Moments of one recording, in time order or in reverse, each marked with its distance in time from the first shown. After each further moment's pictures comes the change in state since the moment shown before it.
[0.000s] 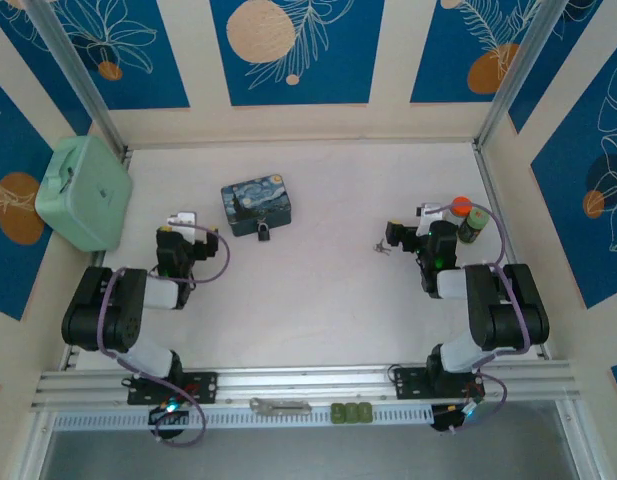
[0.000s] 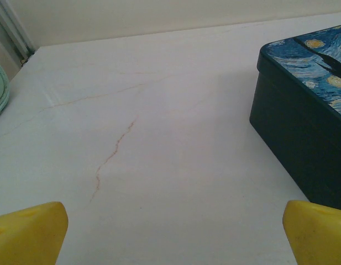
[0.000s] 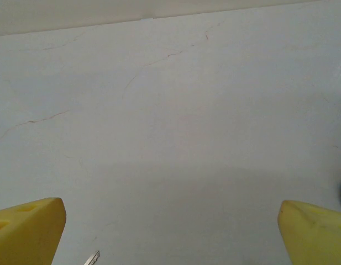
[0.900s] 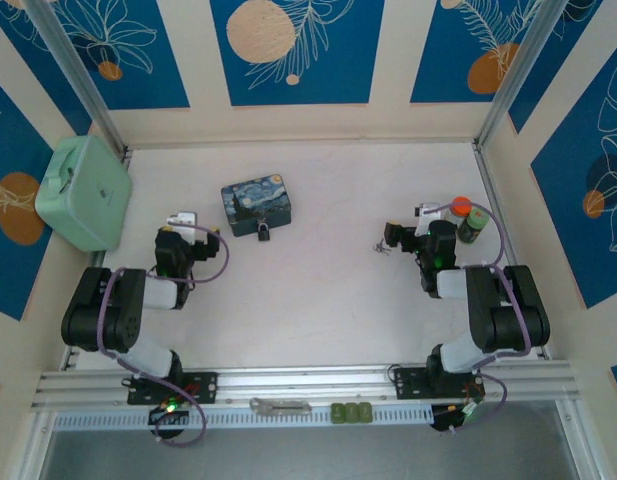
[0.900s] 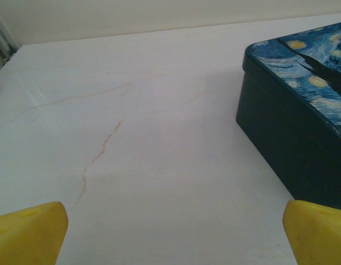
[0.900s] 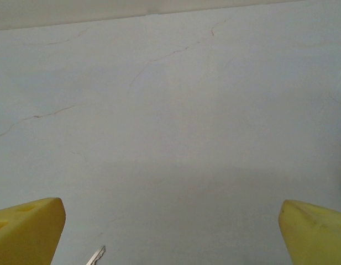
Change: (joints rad) left arm 0.023 -0.016 -0.001 -0.014 0.047 -0.013; right arm 0.028 -0.033 0.012 -0.062 0.010 -0.015
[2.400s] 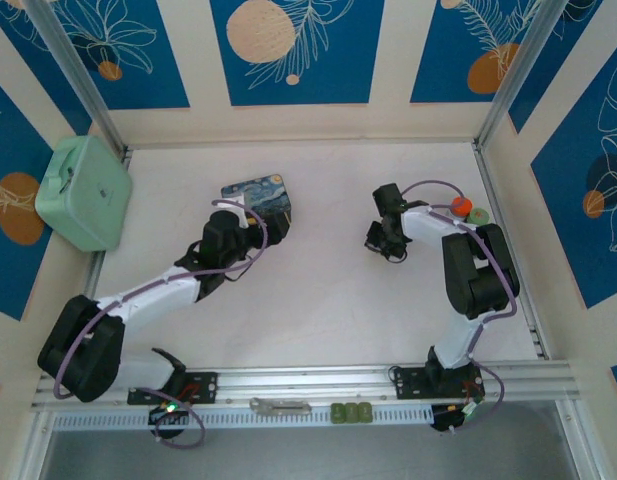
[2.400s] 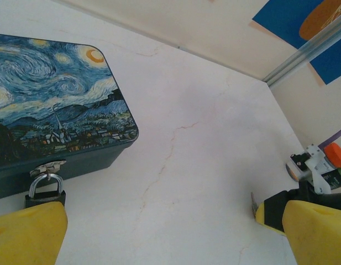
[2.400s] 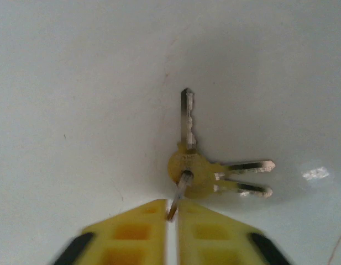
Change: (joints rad) left arm -0.517 -0.233 0.320 -0.566 0.058 -0.703; right arm 0.237 0.278 0.671 -1.273 0.043 0.639
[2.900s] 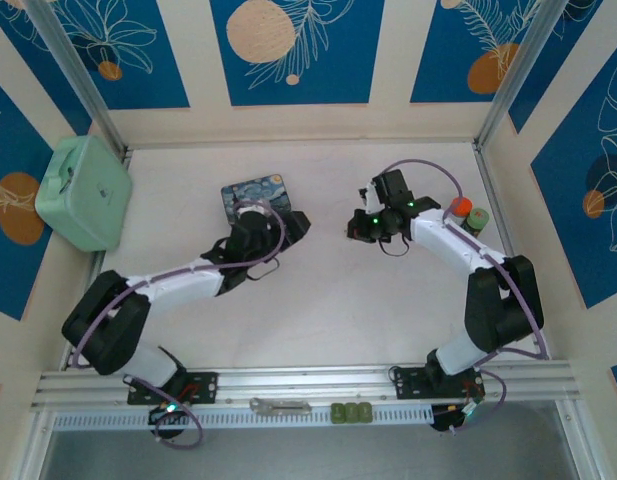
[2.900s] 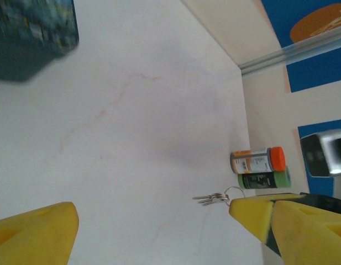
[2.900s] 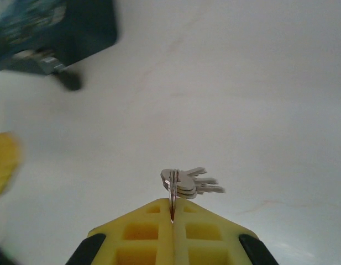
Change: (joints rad) left arm -0.137 0.188 0.097 0.022 0.032 -0.471; right arm 0.080 -0.230 0.040 0.019 -0.375 -0.296
